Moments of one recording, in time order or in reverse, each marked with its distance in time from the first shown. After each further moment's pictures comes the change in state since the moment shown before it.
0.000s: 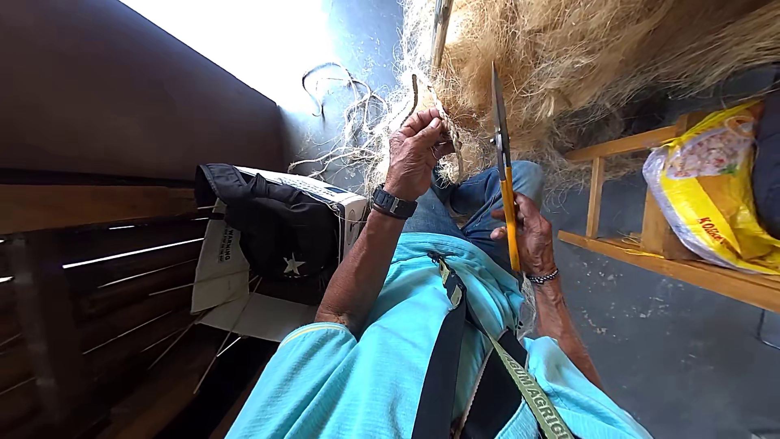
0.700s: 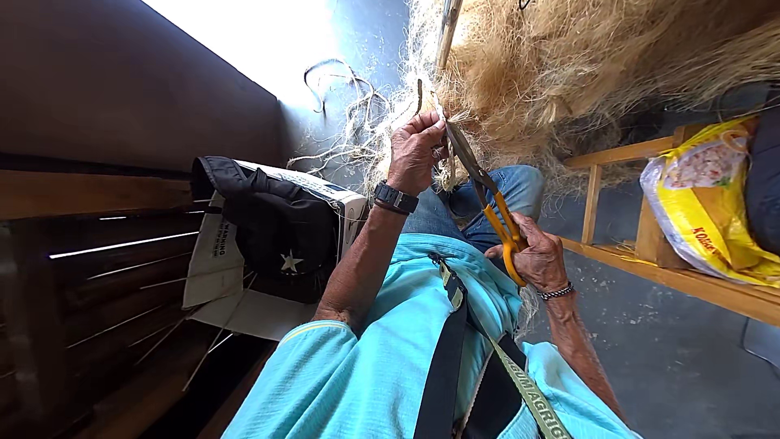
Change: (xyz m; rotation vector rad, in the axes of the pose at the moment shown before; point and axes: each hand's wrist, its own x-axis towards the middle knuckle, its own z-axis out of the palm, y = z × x) left_hand 0.006 0.005 -0.003 0.094 0.139 -0.039; right_hand -0.018 -0.005 -0.015 -0.327 -0.050 -0.095
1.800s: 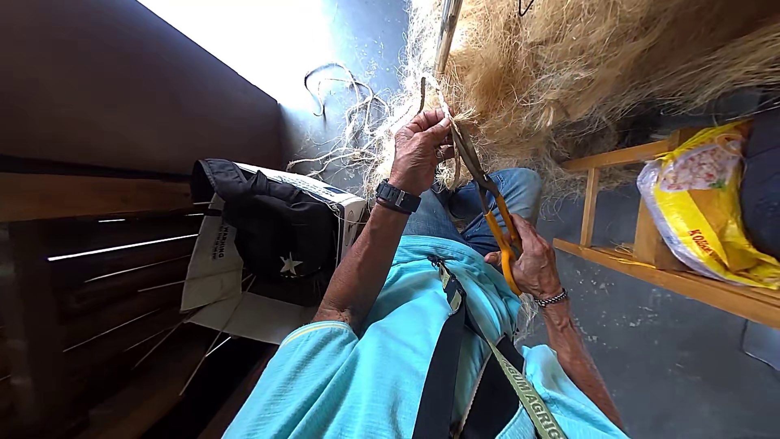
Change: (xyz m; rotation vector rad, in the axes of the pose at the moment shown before) left_hand 0.002 0.005 0.008 -0.014 -0.037 -0.029; right_hand -0.006 0.000 0.004 -0.017 -0.069 0.043
